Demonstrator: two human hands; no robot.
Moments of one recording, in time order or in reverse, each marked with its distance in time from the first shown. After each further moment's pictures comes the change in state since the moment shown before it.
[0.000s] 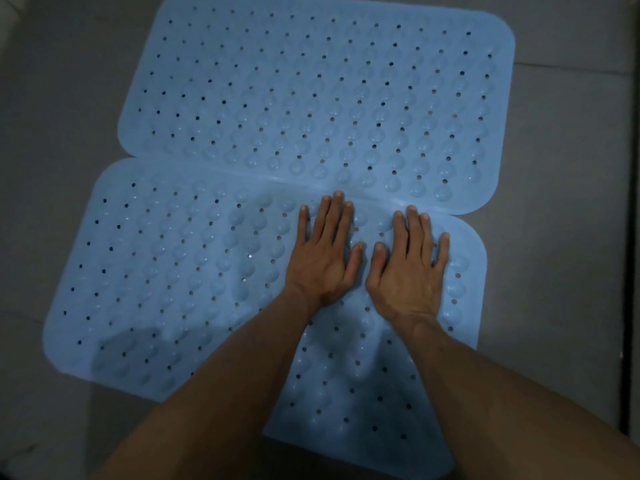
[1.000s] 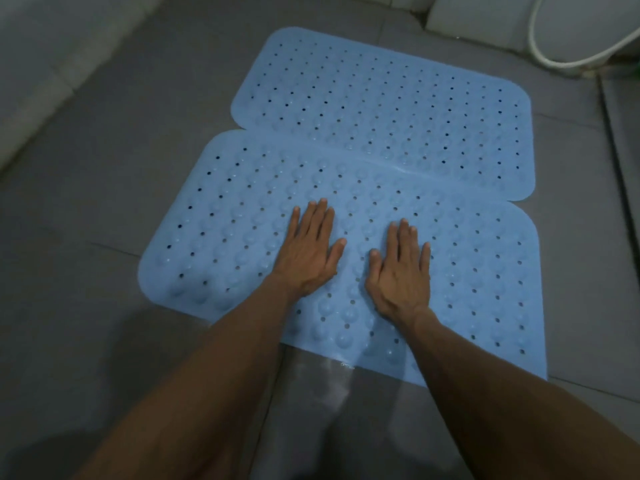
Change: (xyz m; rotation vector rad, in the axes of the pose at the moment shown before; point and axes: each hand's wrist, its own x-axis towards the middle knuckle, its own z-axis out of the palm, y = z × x) left_hand -0.146 -0.163 -0.007 -0.082 0.139 0.005; right_hand -0.119 -0.143 0.035 -0.012 -0.038 -0.048
